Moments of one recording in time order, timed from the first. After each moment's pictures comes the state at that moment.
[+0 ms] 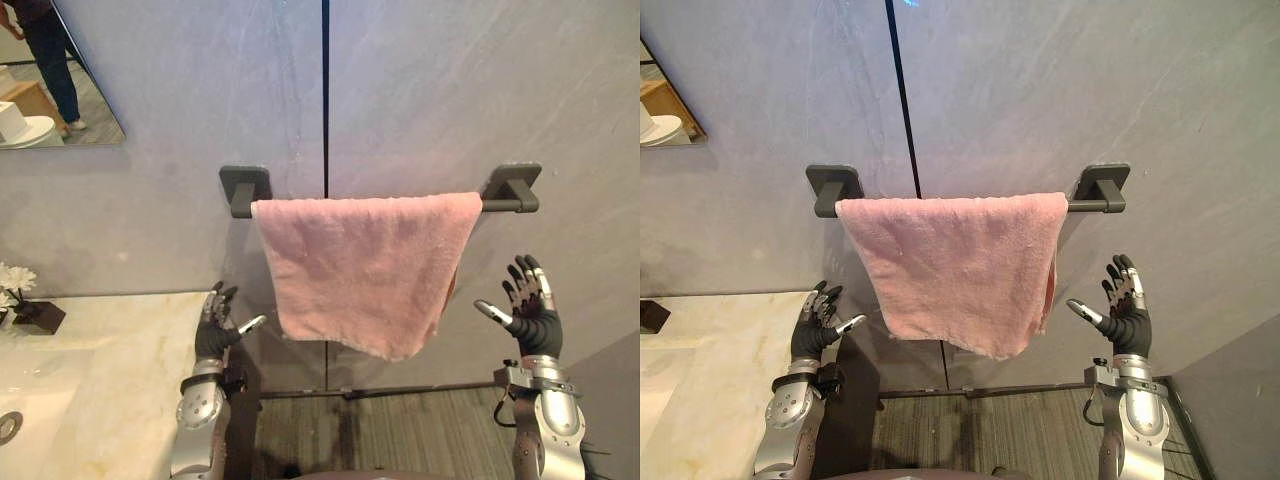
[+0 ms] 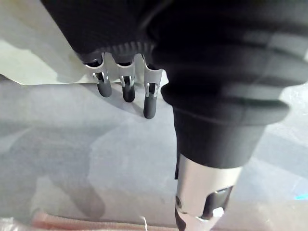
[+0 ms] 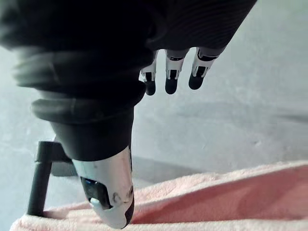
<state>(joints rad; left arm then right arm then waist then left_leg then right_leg) 0.22 0.04 0.12 0.08 -0.08 -0.16 0.05 0.26 -0.04 -0.35 -0.14 0.20 -0.22 0.11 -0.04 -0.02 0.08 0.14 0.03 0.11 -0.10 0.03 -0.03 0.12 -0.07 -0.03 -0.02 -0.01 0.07</state>
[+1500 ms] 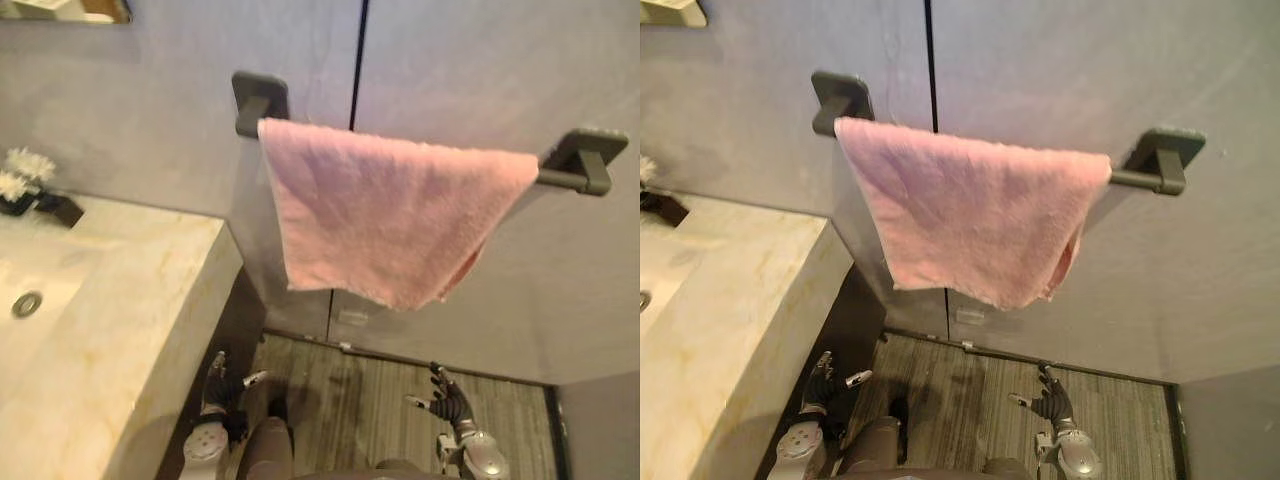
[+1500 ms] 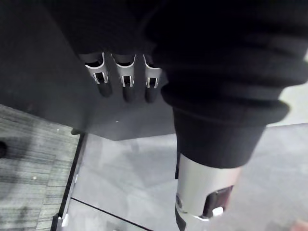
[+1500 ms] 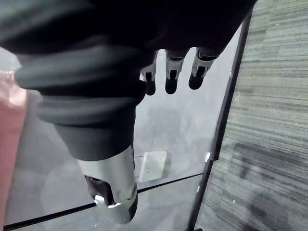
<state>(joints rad) 0.23 0.02 0.12 0.47 0.03 -0.16 0.08 0.26 -0.06 -0.10 0.48 -0.07 -0.17 0.04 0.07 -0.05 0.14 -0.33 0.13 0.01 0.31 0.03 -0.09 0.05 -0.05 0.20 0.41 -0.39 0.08</state>
